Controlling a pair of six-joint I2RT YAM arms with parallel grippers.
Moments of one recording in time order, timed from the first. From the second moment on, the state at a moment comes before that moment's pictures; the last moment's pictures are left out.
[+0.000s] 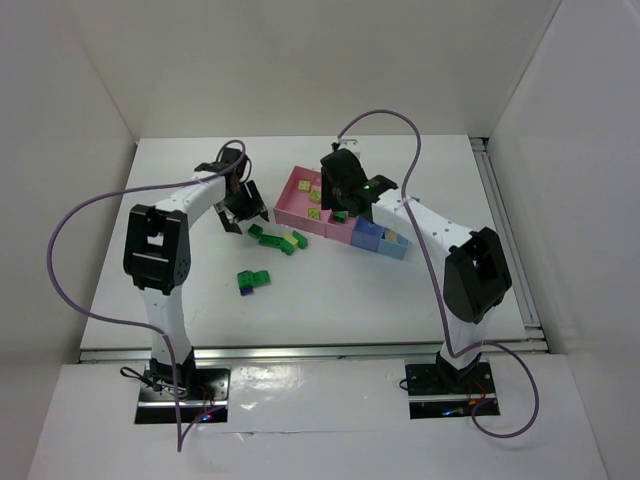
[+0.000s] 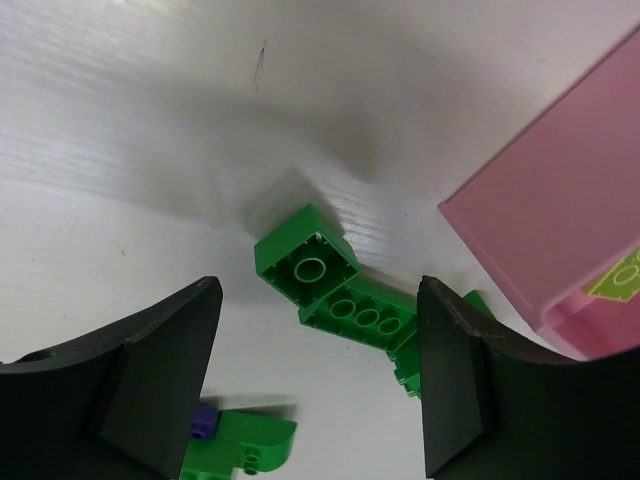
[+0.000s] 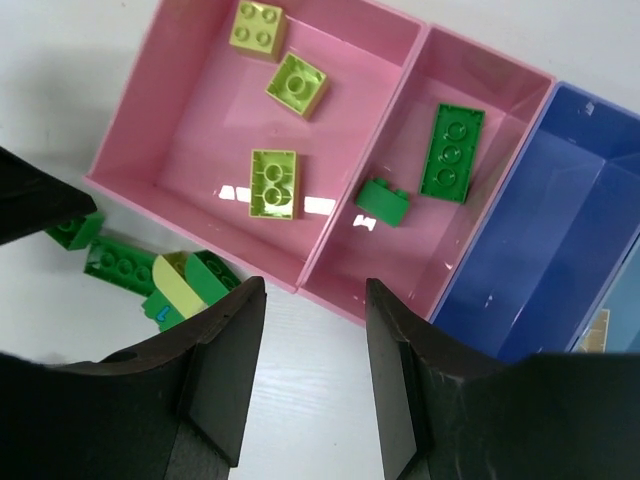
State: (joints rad) left arm -0.18 2.00 1.55 -0.76 0.03 -0.64; right arm 0.64 1.79 1.52 -0.46 0.32 0.45
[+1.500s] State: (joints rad) left arm -0.48 2.19 2.19 -0.86 0.15 -0.61; right arm 0.60 1.45 1.40 -0.59 0.58 0.55
